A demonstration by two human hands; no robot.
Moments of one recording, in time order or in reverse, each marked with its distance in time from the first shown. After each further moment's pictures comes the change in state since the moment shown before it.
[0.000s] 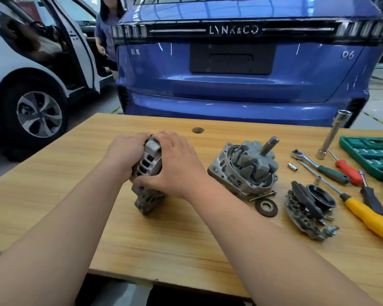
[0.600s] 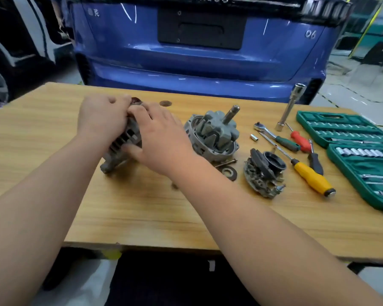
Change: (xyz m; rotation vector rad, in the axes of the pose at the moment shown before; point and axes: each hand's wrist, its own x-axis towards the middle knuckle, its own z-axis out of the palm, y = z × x) left_hand -0.026 0.009 0.035 0.384 0.168 0.328; right_hand -0.036 0.009 -0.028 -0.198 0.076 0.003
